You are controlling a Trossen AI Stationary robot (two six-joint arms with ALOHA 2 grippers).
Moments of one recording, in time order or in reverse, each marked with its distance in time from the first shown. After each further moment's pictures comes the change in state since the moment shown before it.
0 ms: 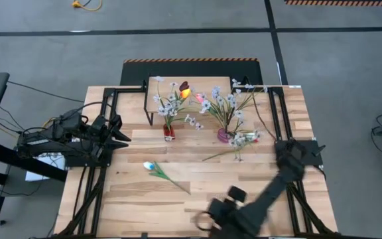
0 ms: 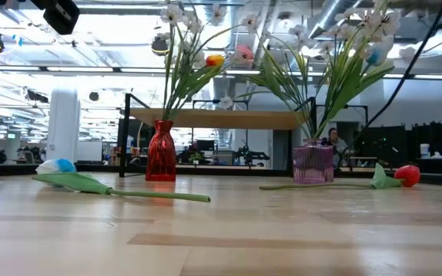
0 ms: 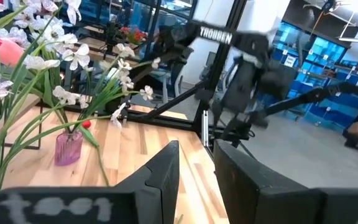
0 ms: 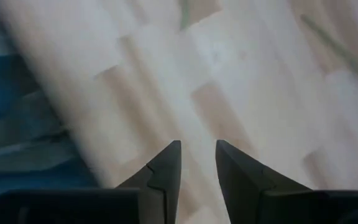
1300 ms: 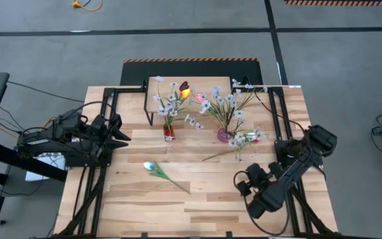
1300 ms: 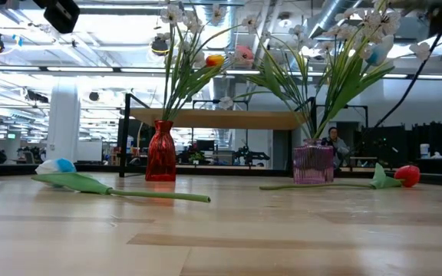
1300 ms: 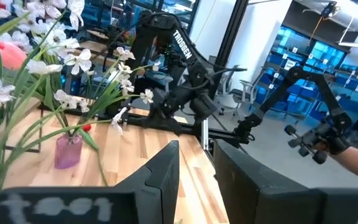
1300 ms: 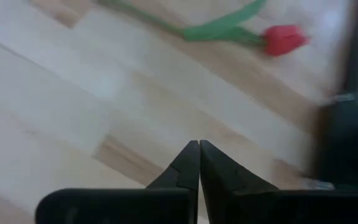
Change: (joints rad) left arm 0.000 0.000 0.000 0.015 -0.009 -0.010; right arm 0.086 -0.495 -1.179 0.187 0.103 0.703
